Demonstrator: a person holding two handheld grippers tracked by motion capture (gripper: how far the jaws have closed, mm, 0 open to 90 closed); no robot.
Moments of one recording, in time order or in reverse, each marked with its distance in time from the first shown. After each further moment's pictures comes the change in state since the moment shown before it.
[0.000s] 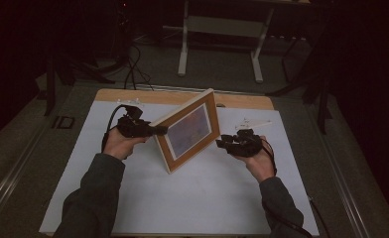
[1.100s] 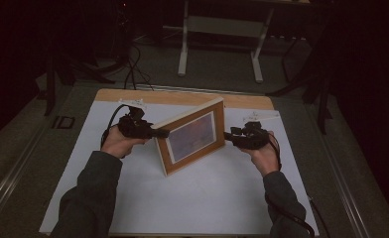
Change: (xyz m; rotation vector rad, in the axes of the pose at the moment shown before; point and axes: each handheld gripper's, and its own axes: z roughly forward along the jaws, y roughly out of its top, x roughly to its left) left arm -0.003 0.004 0.000 0.059 -0.096 0.090; right arm -0.026 0.005 -0.006 -0.018 -0.087 0.070
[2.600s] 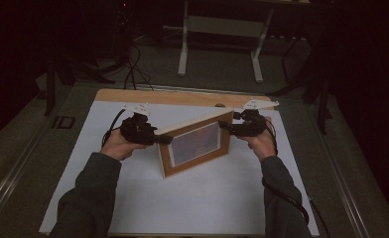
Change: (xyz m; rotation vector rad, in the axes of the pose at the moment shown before) left arm -0.018 0.000 0.003 0.034 -0.060 0.143; right arm -0.015 0.032 0.012 -0.098 0.075 -0.101
